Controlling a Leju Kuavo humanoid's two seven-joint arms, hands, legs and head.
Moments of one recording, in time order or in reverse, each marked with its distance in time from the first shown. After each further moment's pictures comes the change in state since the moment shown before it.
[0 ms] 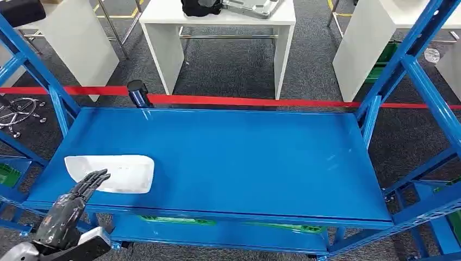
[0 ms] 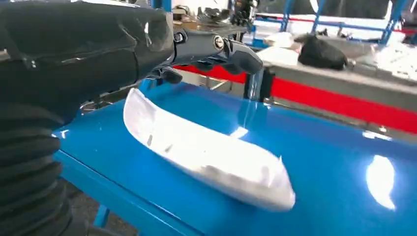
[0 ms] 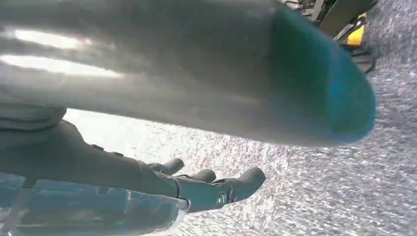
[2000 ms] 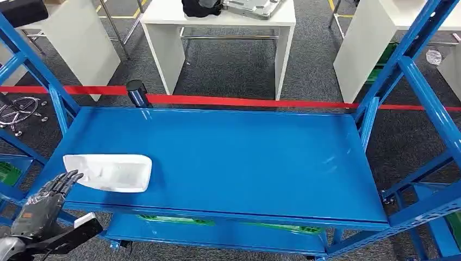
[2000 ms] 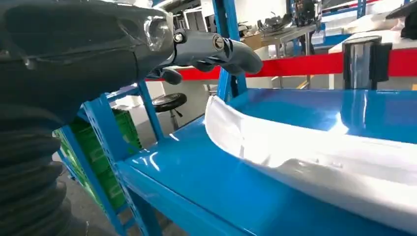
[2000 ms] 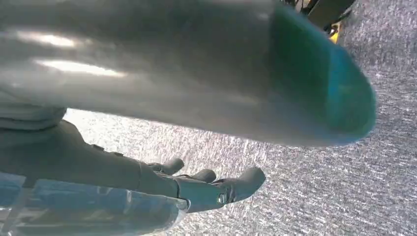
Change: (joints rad) left arm -0.018 0.012 0.141 0.119 -0.213 -0.037 0.099; right arm -0.015 0.002 0.023 0.001 -0.011 0.003 -0.063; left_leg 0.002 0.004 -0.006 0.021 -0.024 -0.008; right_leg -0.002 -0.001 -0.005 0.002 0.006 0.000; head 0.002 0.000
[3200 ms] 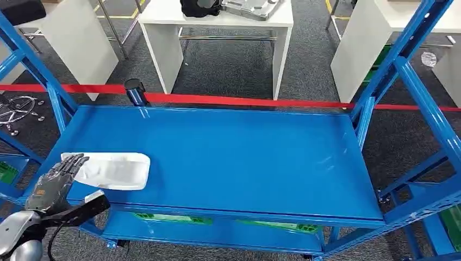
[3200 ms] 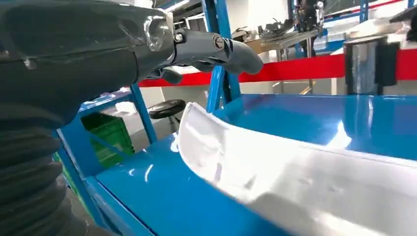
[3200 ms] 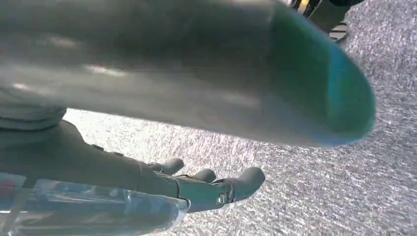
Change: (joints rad) left arm -0.237 -0.045 -0.031 0.216 -0.092 -0.015 -0.064; right arm -0.032 0.006 0.036 0.000 0.031 0.031 -0.031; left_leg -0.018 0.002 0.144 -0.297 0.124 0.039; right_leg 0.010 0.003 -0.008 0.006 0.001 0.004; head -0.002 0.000
